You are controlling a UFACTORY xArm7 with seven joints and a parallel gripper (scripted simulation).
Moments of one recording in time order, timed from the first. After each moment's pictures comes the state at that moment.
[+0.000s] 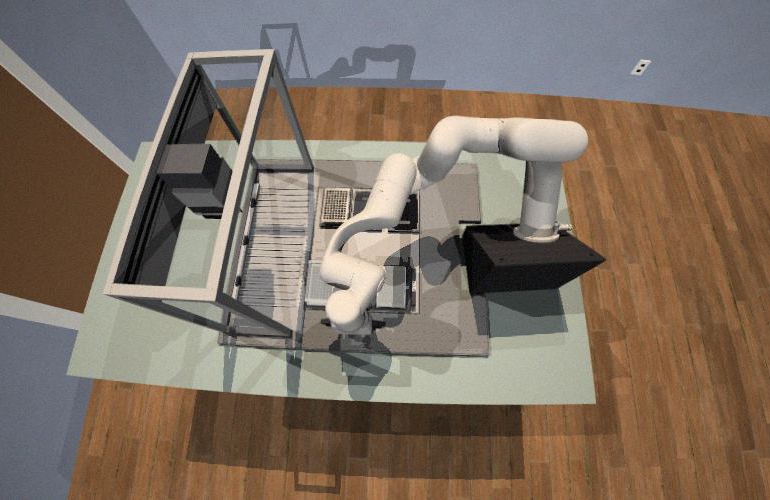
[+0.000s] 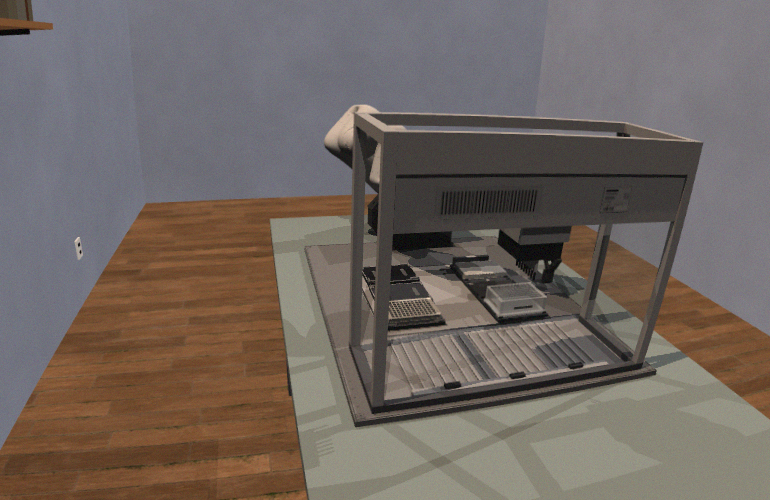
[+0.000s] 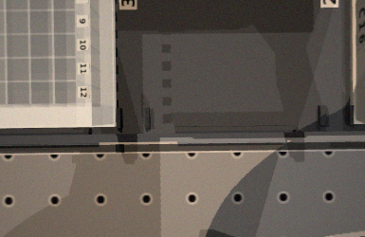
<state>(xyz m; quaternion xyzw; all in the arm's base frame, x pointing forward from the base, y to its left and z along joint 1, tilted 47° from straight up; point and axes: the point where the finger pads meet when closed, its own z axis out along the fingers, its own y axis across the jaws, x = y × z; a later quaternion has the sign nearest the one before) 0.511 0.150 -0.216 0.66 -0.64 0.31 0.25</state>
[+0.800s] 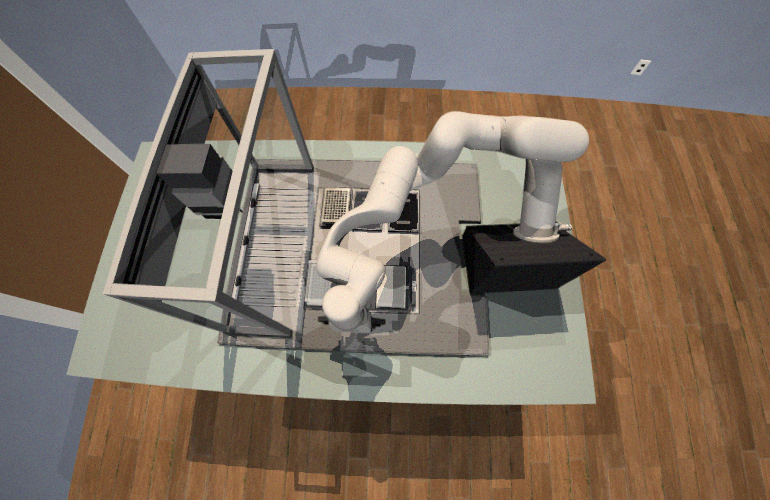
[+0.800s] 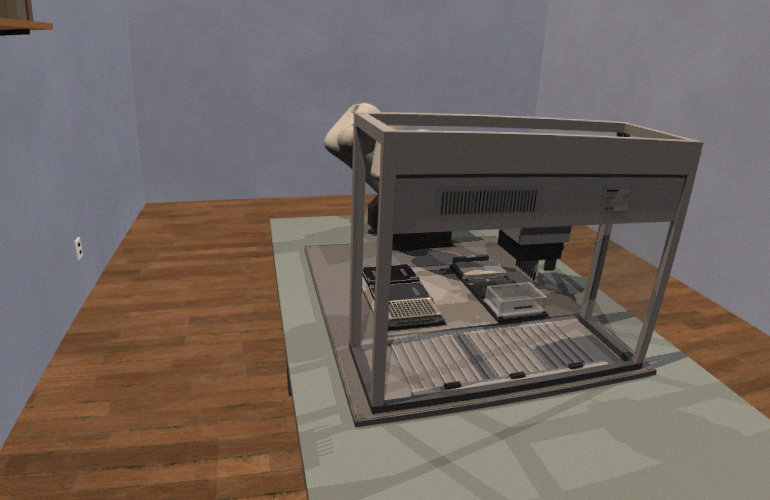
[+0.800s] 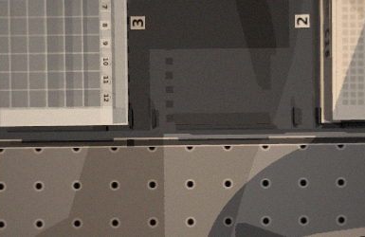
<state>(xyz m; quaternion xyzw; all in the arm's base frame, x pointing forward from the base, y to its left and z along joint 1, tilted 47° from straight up) 0.508 0.177 -0.191 0.66 -0.64 0.31 0.25</state>
